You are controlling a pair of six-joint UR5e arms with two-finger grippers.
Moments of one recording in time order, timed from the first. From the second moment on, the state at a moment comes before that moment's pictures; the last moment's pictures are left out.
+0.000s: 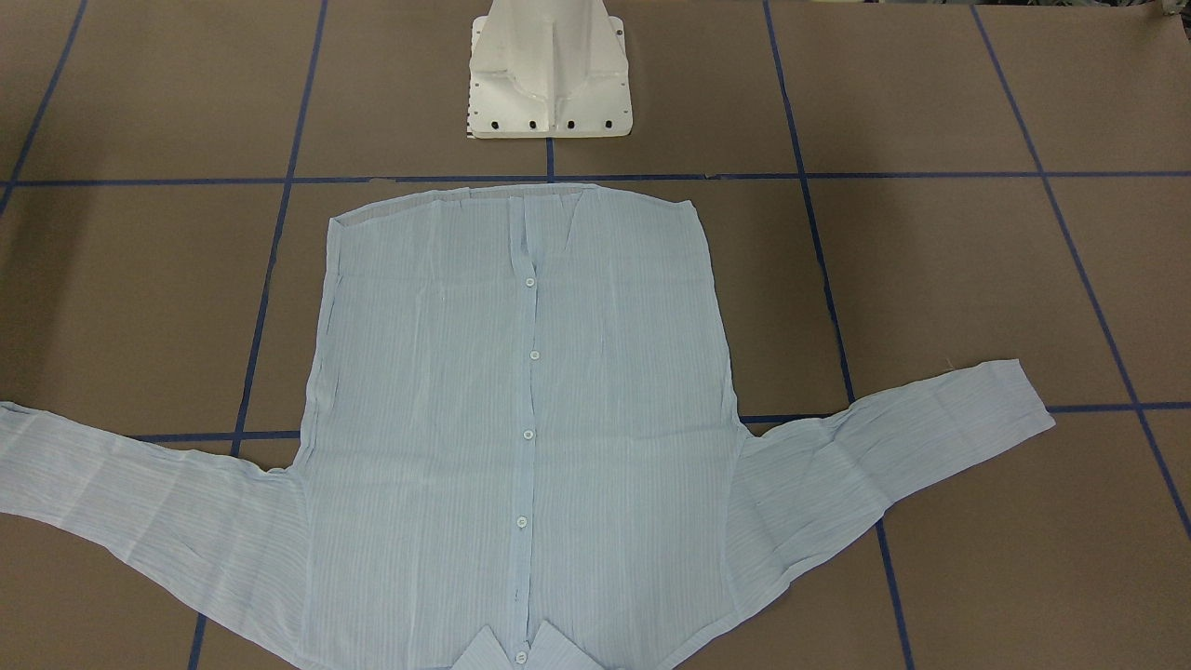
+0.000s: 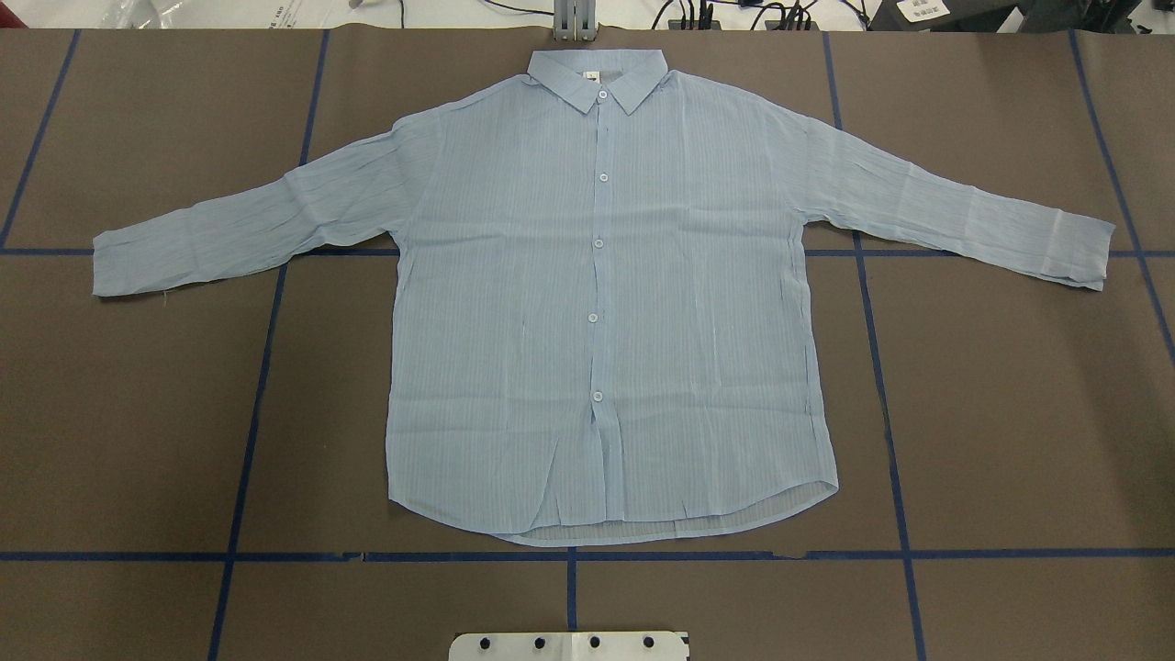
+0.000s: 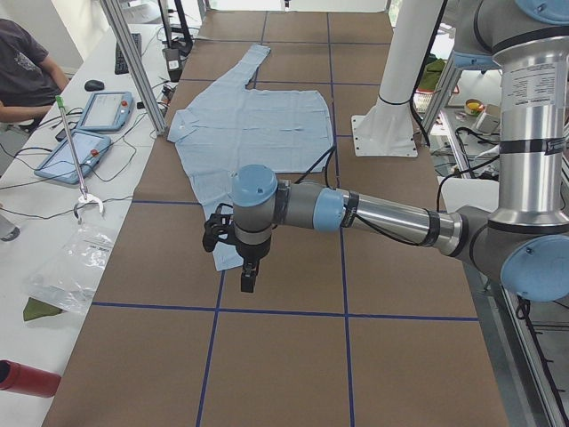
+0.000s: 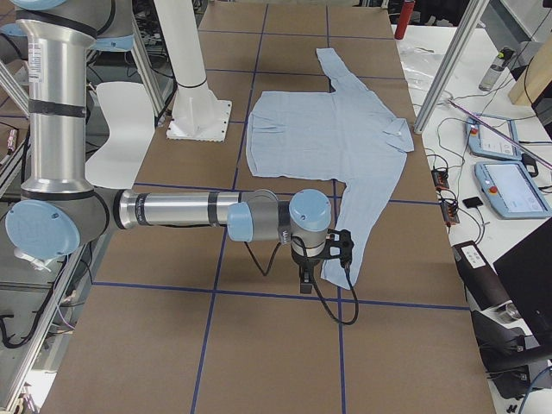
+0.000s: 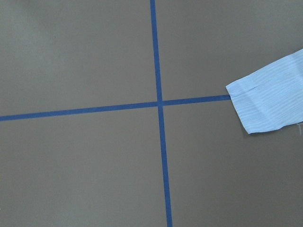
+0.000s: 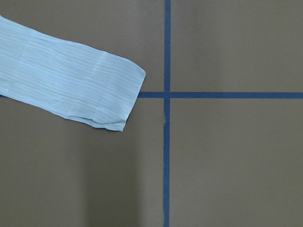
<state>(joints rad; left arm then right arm) -1.57 -1.52 -1.89 -1.53 -2.28 -0.01 1.56 -1.64 1.67 -1.50 2.38 0.08</state>
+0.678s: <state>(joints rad) -1.57 -1.54 -1.82 -1.63 -2.44 -0.02 1.42 -1.53 1.39 -1.18 2.44 0.27</state>
